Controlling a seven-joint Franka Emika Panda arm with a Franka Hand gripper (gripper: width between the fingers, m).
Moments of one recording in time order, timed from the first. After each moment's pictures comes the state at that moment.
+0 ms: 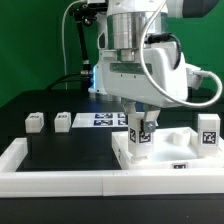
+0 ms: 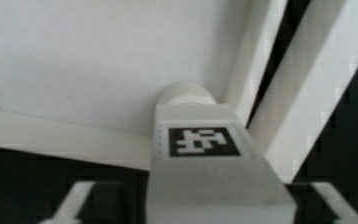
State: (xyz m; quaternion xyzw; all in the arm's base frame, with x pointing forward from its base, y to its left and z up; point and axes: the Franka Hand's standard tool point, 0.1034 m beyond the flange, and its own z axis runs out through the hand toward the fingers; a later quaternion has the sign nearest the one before) arm 0.604 0.006 0.079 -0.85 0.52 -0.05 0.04
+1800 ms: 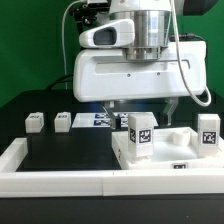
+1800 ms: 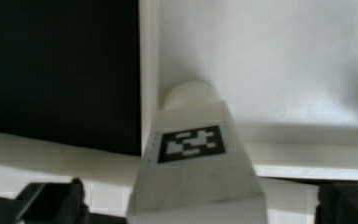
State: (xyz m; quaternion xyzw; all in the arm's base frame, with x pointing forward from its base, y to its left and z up) arm 0.605 0.006 0.083 -0.99 -0.09 -0.05 -0.01
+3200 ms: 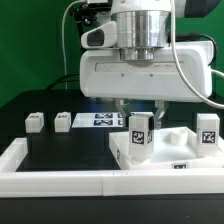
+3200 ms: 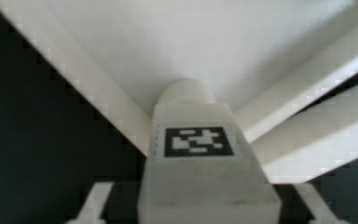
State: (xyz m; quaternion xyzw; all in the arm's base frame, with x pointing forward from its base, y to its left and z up) arm 0.606 0.007 0.081 -0.95 0.30 -0.05 0.02
